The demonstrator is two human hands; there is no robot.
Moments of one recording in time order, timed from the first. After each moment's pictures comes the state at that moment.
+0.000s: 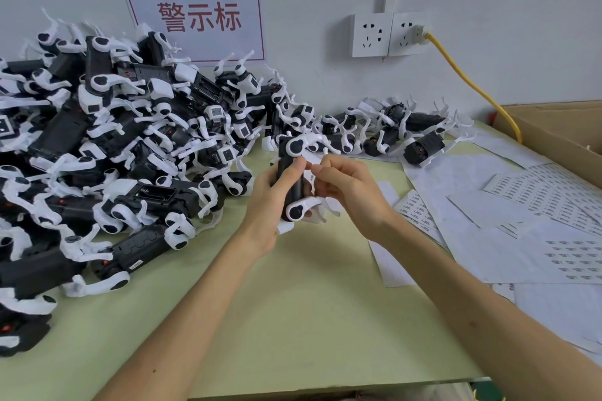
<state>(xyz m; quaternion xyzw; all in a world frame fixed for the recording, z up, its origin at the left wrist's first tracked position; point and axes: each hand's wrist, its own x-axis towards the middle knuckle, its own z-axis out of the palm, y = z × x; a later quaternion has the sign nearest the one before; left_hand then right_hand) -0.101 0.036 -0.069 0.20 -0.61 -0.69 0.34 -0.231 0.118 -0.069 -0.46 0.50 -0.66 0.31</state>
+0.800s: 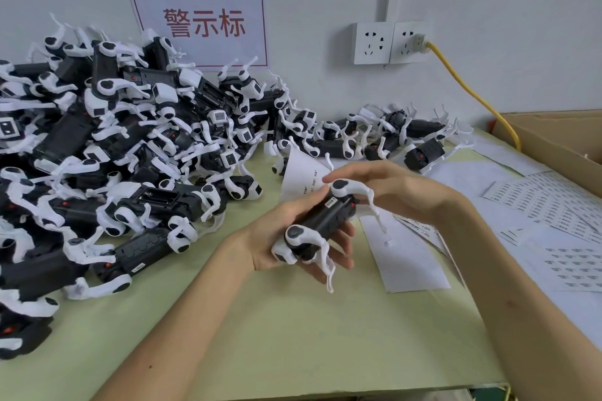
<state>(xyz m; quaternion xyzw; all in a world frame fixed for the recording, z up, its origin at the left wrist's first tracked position) -0.094 0.033 -0.068 0.10 -0.59 -0.80 -0.09 -0.297 0.144 -0.046 -0.58 0.51 -0.46 0.45</state>
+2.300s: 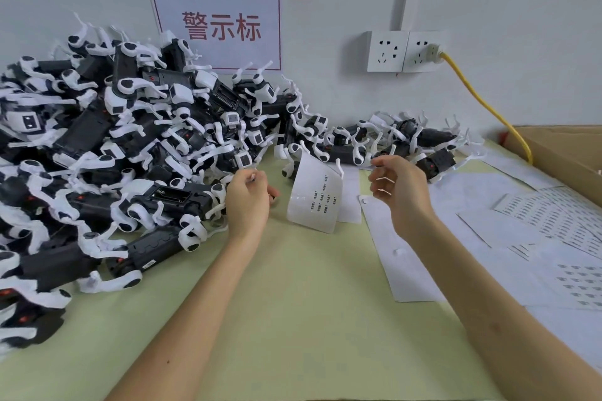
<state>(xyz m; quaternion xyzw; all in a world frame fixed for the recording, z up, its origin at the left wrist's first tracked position) -0.098 -0.016 -0.089 0.42 -0.60 -0.48 0.48 -0.273 0.123 -0.059 -0.20 0.57 -0.76 0.24</state>
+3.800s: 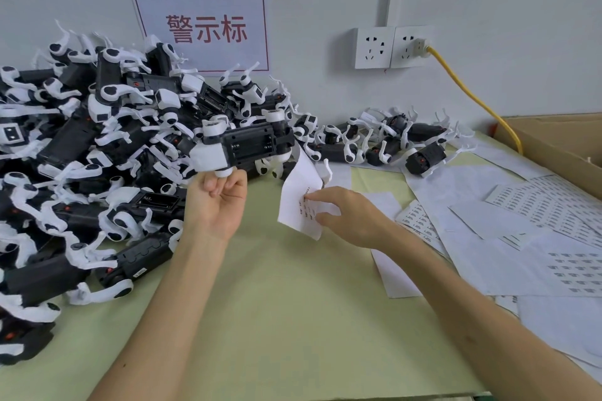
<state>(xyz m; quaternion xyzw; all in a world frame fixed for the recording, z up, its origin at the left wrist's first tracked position) -0.067 -0.022 -0.059 -0.01 -0.17 -0.85 0.49 -0.250 0.114 -0.089 -0.57 0.76 -0.29 0.13</state>
